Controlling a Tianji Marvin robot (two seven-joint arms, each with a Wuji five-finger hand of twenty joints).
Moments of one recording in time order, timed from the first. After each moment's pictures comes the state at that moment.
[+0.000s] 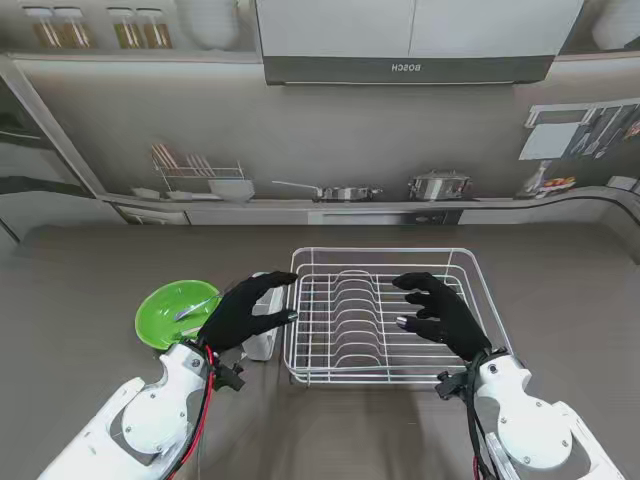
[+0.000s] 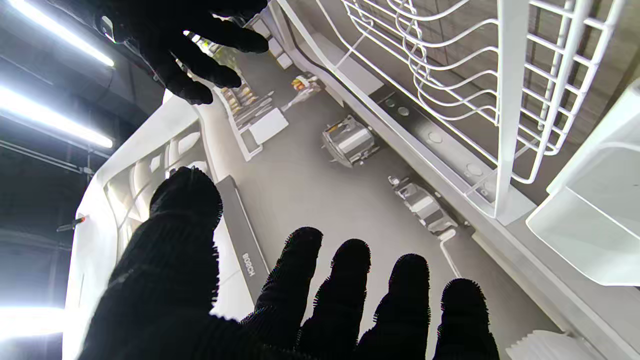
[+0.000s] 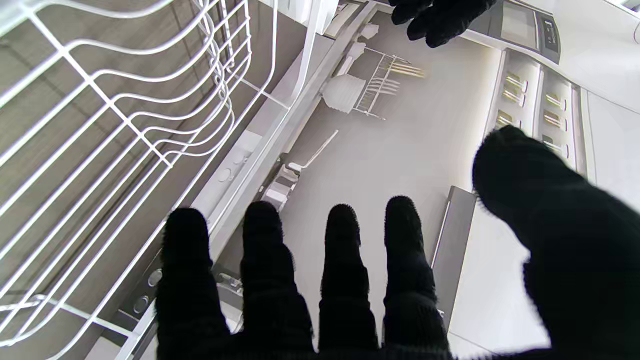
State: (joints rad) left arm 1.59 -1.15 -1.19 -1.57 0.33 -0.40 0.14; right arm -1.76 -1.14 1.40 -1.77 -0.11 -0.18 0.00; left_hand 0.84 -0.33 0.16 -0.07 0.60 0.25 0.12 0.33 0.59 0.27 0.08 0.27 0.35 0.31 0.13 0.37 0.08 0.29 0.21 0.58; right_hand 0.34 -0.78 1.14 -0.16 0.35 -0.11 0.75 0.28 0.42 -0.01 0.60 0.33 0.56 0.22 0.13 0.27 0.26 0.38 0.52 0.65
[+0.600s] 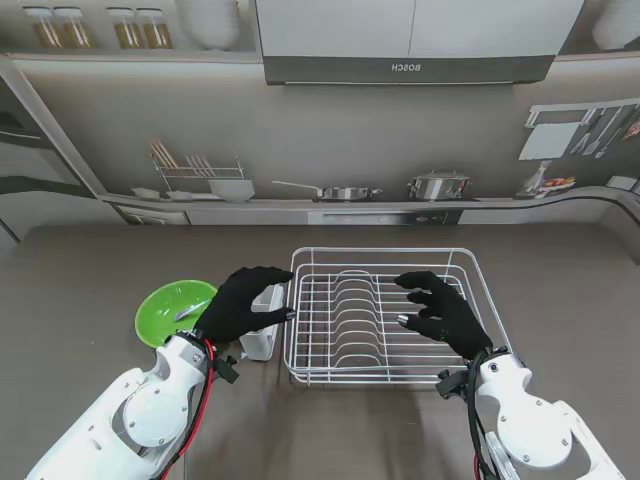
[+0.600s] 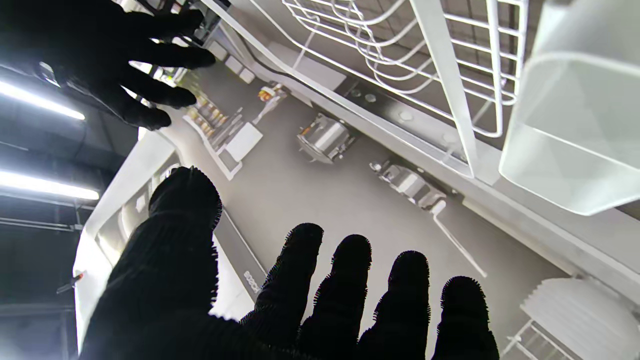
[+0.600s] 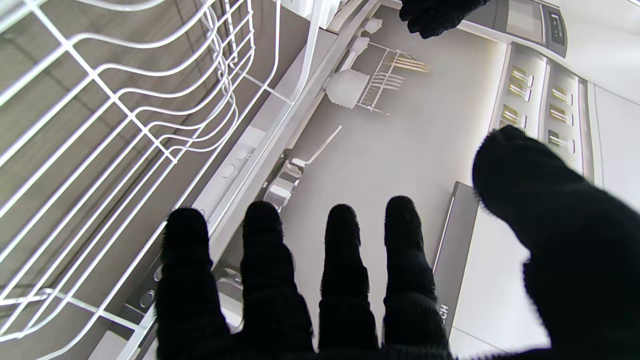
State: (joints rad) left arm 1.56 -1.14 -1.20 -1.56 0.55 -0.37 0.20; right arm -1.76 -1.14 1.40 -1.77 -0.11 -0.16 -0.01; left_hand 0.84 -0.33 0.16 -0.07 0.64 0.25 0.13 0.33 0.62 0.28 0.09 0.28 0.37 0.31 0.14 0.37 0.10 0.29 0.21 0.58; right_hand 0.34 -0.78 1.14 -0.16 0.35 -0.11 0.75 0.28 0.42 -0.01 0.60 0.33 0.56 0.22 0.13 0.27 0.26 0.38 0.51 0.65
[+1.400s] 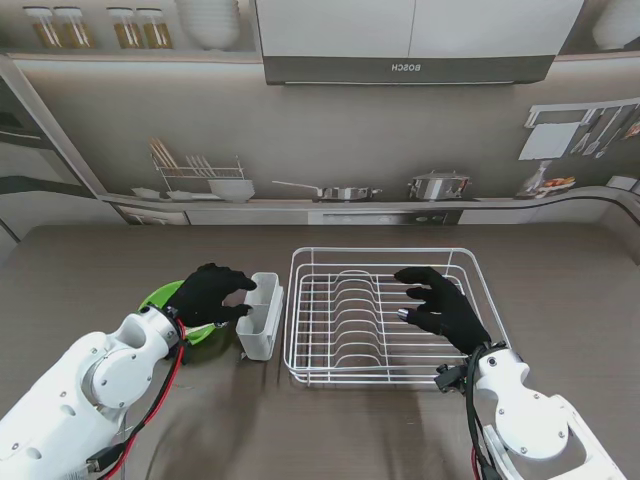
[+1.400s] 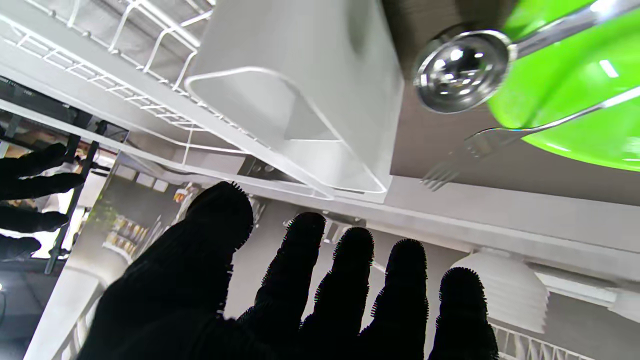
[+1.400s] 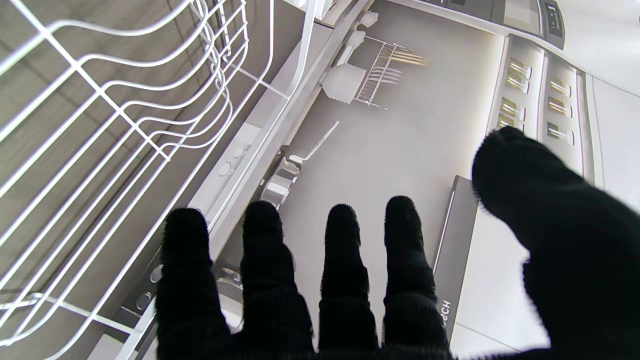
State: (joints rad) left arm 1.46 -1.07 -1.29 -1.50 0.80 -0.32 -0.05; right arm -1.73 -1.14 1.39 -1.73 -0.09 -0.17 -0.01; left_hand 0.83 -0.33 0.45 -0.07 0.70 0.25 0.16 0.35 0.66 0.29 0.11 0.36 0.40 0.31 0.24 0.46 0.15 0.29 0.23 0.60; right_hand 0.34 -0.77 1.14 -0.16 0.35 -0.11 0.75 0.28 0.42 -0.01 0.60 0.33 0.56 0.22 0.14 0.27 0.26 0.38 0.51 0.66
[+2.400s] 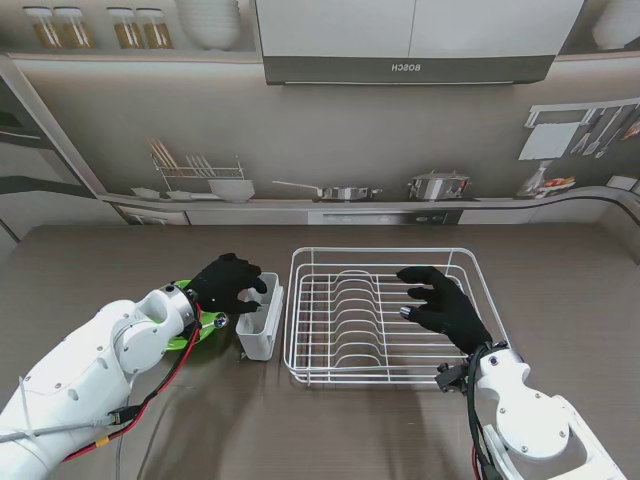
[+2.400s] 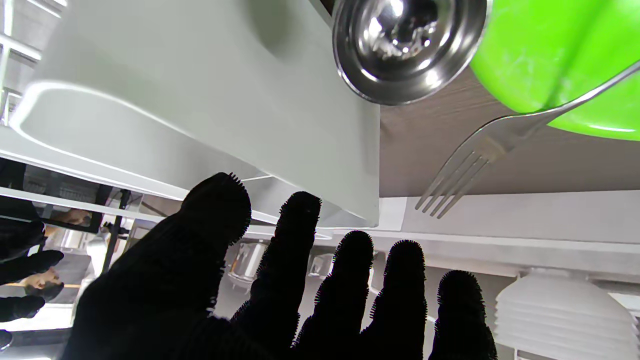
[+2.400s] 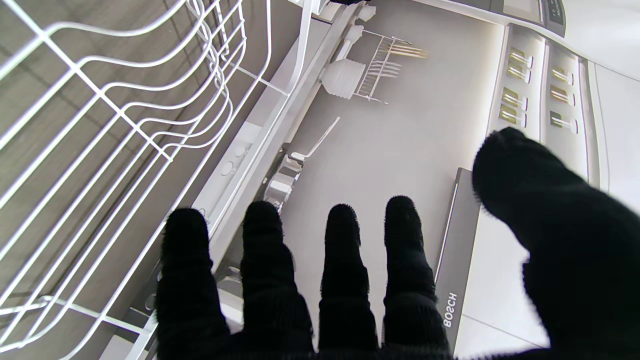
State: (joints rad) left arm 1.17 -1.05 -1.04 -1.19 0.87 -0.43 0.03; right arm -1.73 -1.15 1.39 -1.73 -0.06 -0.16 -0.01; left_hand 0.79 -0.41 0.54 -0.07 0.81 0.19 0.24 0.40 0.63 0.29 0.11 0.37 0.38 0.30 0.24 0.47 0.12 0.28 0.23 0.61; right_hand 0.34 -0.76 1.13 -0.16 0.35 -0.11 0.75 0.28 0.42 -0.01 0.60 0.33 0.56 0.22 0.14 0.27 0.26 0.38 0.51 0.66
